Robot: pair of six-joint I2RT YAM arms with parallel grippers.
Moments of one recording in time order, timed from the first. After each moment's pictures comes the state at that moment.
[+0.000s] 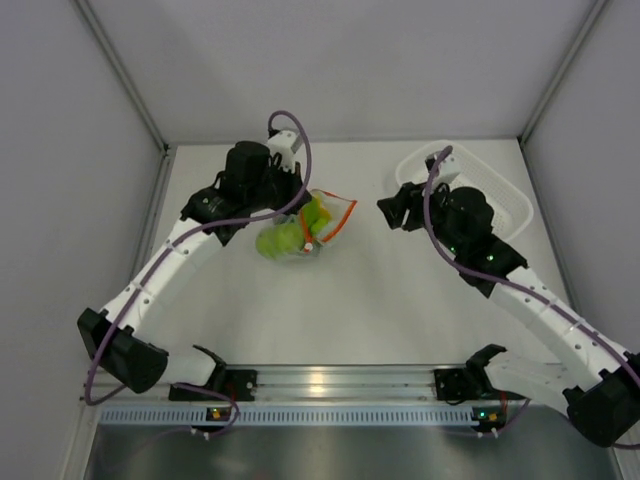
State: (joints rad) left arm -0.53 1.37 1.46 -0.58 0.20 -0.16; right arm 0.56 1.02 0.92 -0.05 0.00 0.27
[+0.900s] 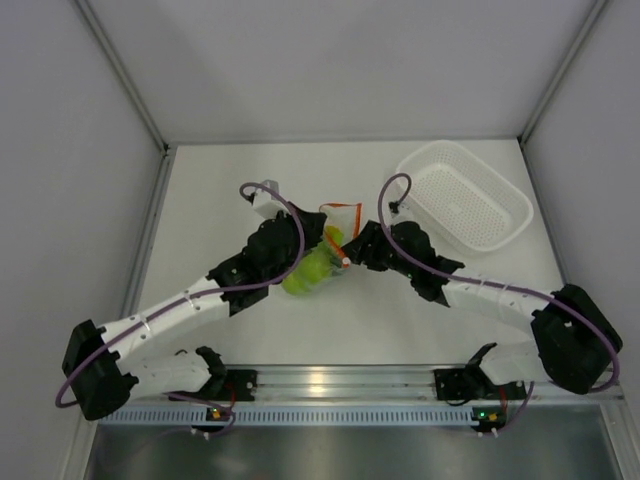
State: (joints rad) left arm -0.88 1.13 0.86 0.08 -0.50 -0.87; right arm 0.73 1.29 0.65 0.23 -0.02 0.87
